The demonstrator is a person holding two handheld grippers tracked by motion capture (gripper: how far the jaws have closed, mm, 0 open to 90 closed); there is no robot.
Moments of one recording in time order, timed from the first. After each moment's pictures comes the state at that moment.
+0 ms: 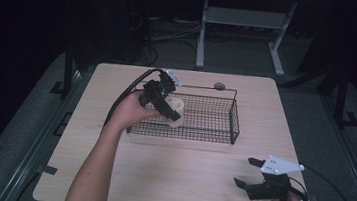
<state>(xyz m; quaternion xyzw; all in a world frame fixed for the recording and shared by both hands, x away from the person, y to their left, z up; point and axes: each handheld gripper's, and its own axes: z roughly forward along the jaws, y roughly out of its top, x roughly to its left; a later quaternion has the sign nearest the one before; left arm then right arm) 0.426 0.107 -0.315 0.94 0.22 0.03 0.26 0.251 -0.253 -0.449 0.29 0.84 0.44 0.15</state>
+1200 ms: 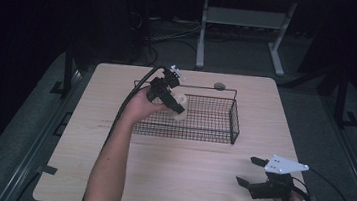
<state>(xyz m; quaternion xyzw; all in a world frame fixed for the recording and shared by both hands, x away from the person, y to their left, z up) 0.464 0.097 -0.342 0.93 0.26 0.03 0.26 0.251 -0.260 -0.447 0.30 0.83 0.45 0.15</state>
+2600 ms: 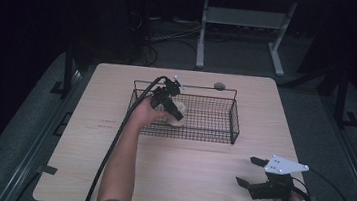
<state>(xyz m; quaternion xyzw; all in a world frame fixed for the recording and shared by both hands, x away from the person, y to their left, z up) 0.482 0.093 -0.395 0.93 0.31 0.01 0.22 0.250 -0.259 -0.446 0.30 0.83 0.45 0.15</state>
